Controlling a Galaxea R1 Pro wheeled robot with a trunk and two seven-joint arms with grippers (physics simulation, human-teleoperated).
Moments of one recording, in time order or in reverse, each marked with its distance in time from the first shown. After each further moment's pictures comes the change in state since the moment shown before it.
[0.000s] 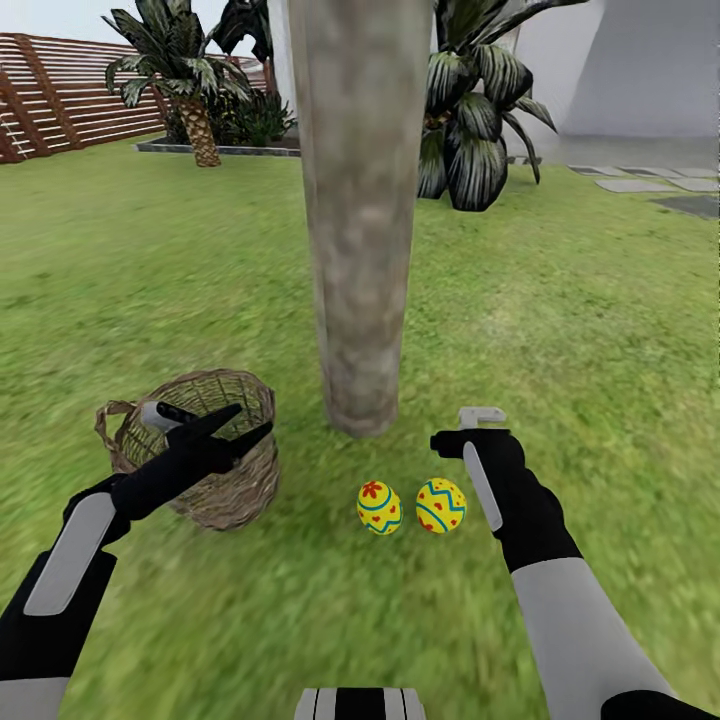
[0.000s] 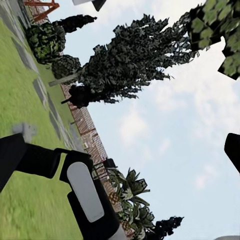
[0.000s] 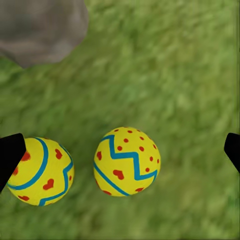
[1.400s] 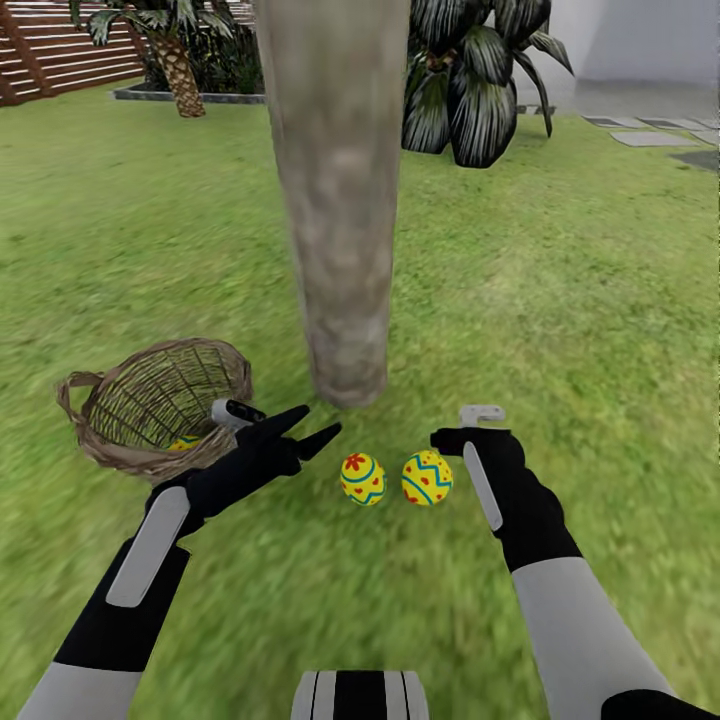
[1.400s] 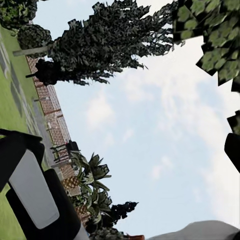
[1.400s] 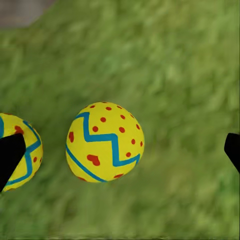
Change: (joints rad) left arm -0.035 -0.159 -0.172 -0.001 -0.007 -0.029 0.004; right arm -0.002 -0.001 0.001 0.004 -0.001 -0.029 0.000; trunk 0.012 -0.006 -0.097
